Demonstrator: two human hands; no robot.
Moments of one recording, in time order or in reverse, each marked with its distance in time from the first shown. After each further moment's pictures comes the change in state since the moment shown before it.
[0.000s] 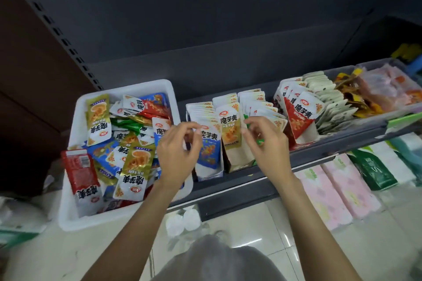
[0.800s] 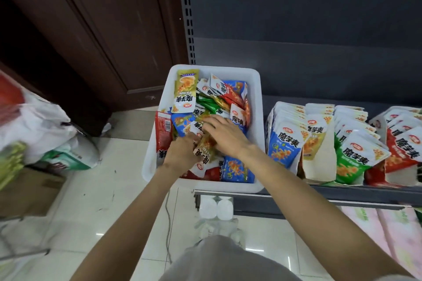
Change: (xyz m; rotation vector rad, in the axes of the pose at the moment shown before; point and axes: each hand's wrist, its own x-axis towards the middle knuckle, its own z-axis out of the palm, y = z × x) left_hand -0.041 -0.127 -0.117 0.520 -0.643 -0.684; right_hand 0.026 -0.110 0.226 -0.378 -0.950 -0.610
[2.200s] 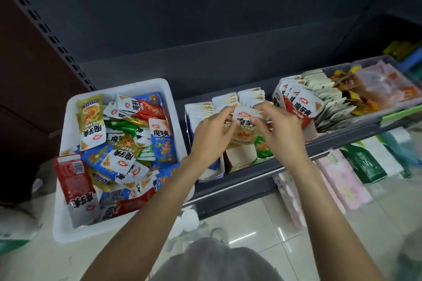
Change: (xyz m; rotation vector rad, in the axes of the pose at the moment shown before) left_hand 0.002 0.233 0.030 -0.445 0.200 0.748; right_hand -0.237 0.090 -0.084 0.199 0.787 0.640
